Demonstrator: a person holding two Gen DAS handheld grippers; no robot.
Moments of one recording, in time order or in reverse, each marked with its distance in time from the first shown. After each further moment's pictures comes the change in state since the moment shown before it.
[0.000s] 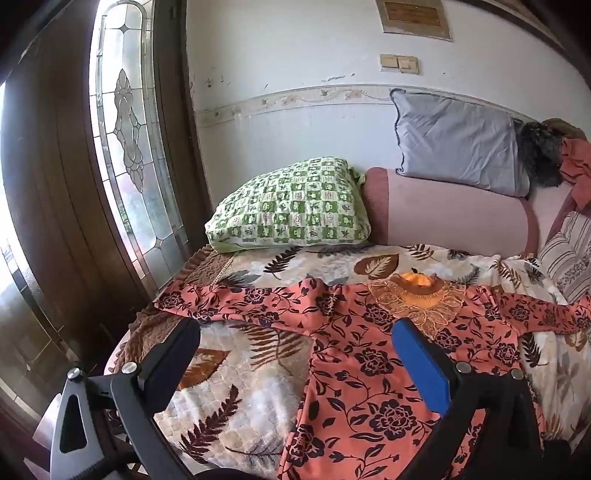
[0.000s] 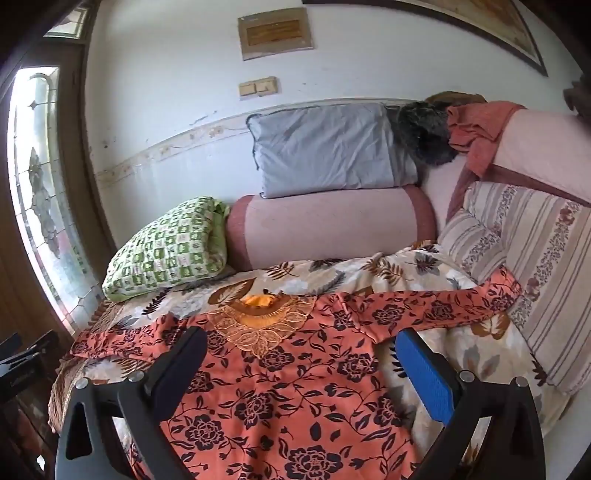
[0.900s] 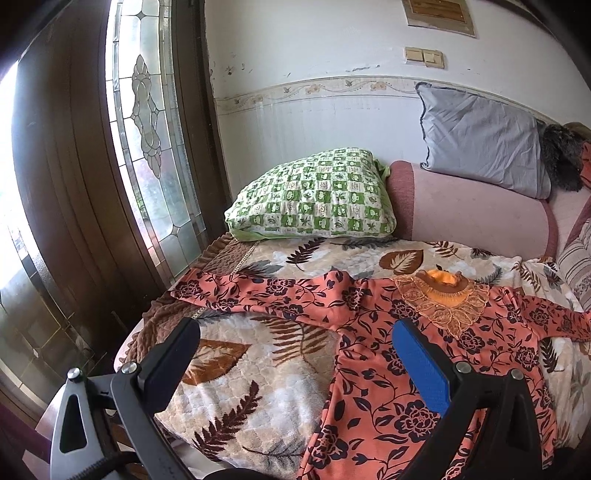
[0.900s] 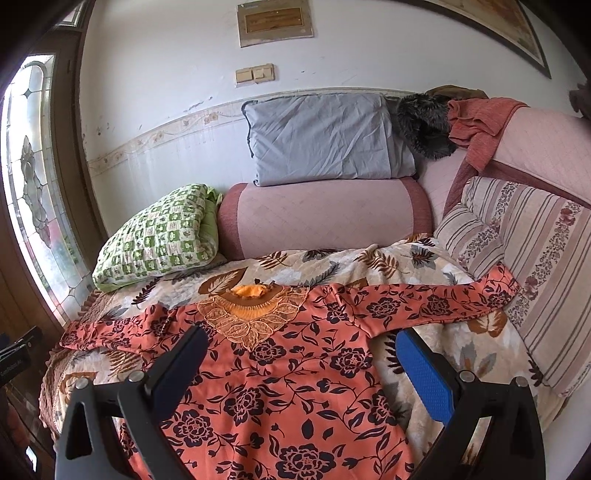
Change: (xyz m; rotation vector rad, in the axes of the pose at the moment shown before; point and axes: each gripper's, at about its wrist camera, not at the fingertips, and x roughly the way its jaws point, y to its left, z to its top) left arm 0.019 0.025 -0.004 -0.037 0.032 0.062; right arm 0.015 0.007 -0.003 -0.023 0.038 -0.020
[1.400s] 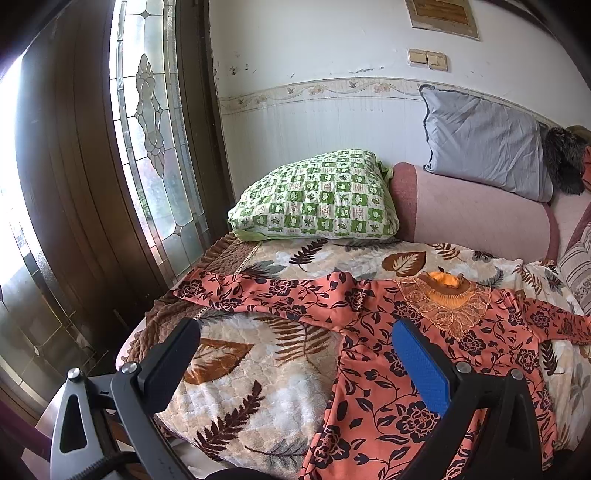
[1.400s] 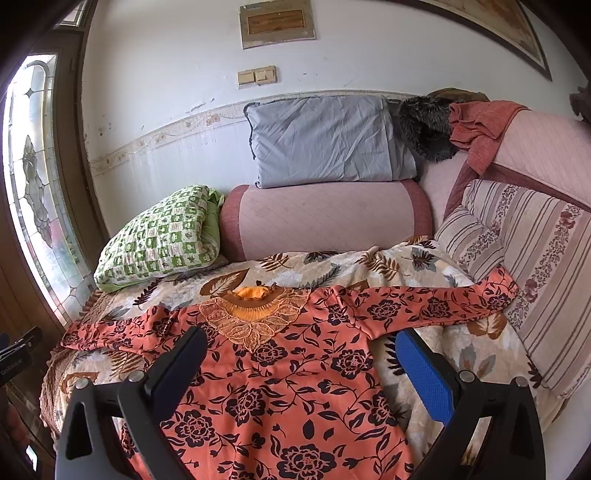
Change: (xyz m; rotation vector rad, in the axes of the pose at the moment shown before) left arm -0.001 0.006 0.001 -0.007 0.000 0.004; right arm -0.003 0.001 0.001 -0.002 -0.004 0.003
